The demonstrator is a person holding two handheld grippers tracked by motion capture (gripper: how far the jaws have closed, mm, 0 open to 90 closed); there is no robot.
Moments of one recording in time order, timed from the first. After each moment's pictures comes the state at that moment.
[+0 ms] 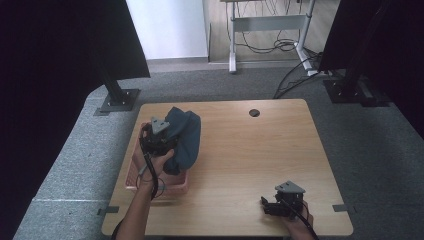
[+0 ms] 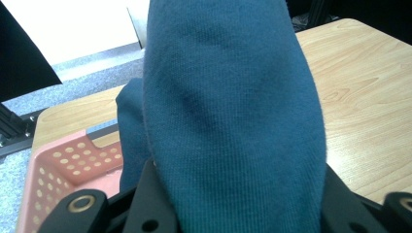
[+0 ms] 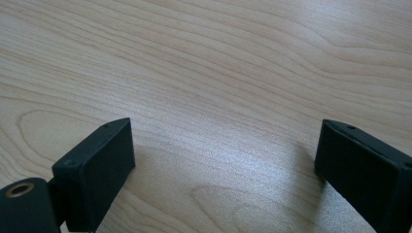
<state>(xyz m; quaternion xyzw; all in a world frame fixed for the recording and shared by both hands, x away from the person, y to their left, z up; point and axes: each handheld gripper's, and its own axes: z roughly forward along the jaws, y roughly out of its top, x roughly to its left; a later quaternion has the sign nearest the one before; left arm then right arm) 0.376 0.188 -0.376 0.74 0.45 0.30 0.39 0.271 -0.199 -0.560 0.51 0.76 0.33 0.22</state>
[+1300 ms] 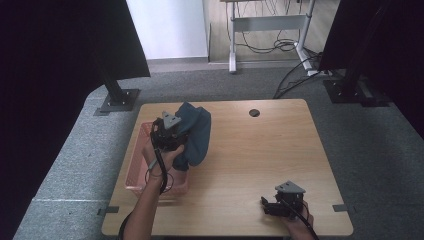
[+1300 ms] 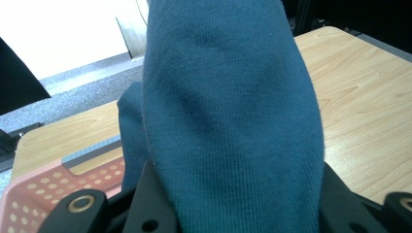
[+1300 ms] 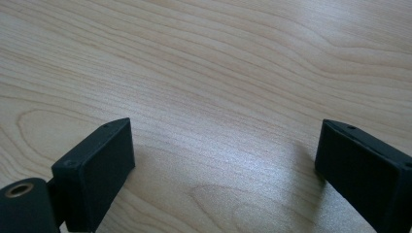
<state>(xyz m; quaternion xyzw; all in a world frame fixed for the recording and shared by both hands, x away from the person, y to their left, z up) 0.384 0.160 -0.365 0.75 0.43 0.30 0.40 0.271 -0.199 -0.560 0.51 0.76 0.33 0.22</state>
